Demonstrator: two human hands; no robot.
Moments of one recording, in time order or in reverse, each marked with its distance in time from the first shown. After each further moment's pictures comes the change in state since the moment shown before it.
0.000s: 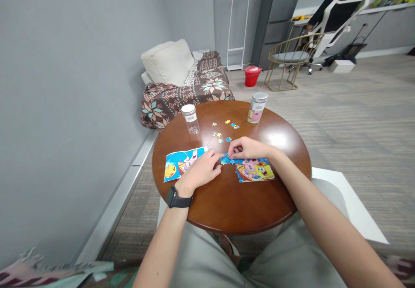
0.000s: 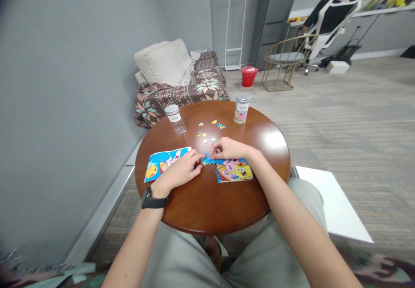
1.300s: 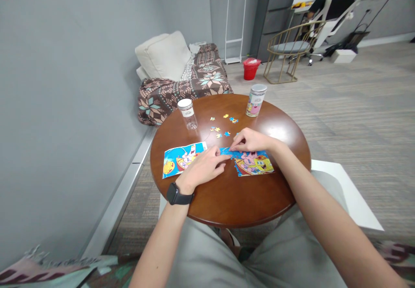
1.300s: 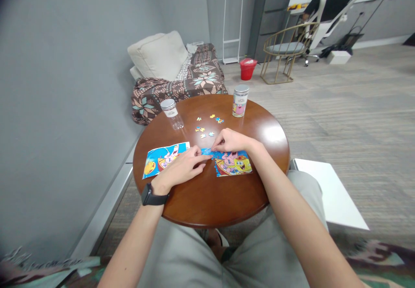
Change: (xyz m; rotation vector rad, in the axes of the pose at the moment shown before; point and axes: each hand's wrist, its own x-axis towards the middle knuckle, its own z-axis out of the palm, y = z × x) left_hand 0.001 0.006 0.004 0.116 -0.041 0.103; right_hand -0.009 -0.004 -0.010 -0.042 0.019 0.014
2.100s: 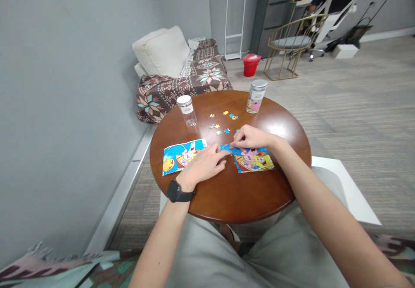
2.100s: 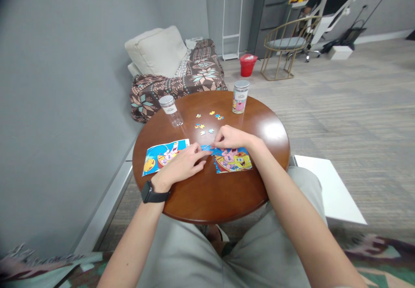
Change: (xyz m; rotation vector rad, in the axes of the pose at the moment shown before) left_hand 0.001 0.003 -0.002 0.033 -0.022 -0.001; right_hand 0.000 -0.001 -0.001 -0.055 -0.028 -0.038
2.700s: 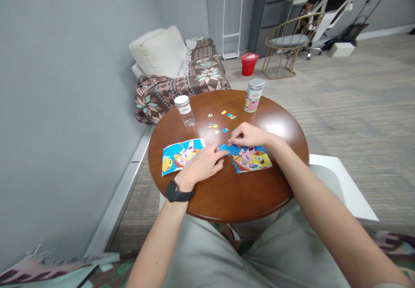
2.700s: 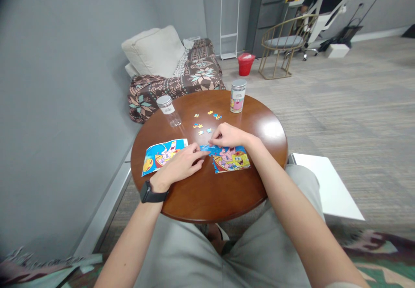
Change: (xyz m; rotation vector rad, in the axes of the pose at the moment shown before) left_hand 0.001 -0.002 0.002 0.035 0.038 0.039; right_hand 0.001 -0.002 -0.001 -0.034 0.087 0.027
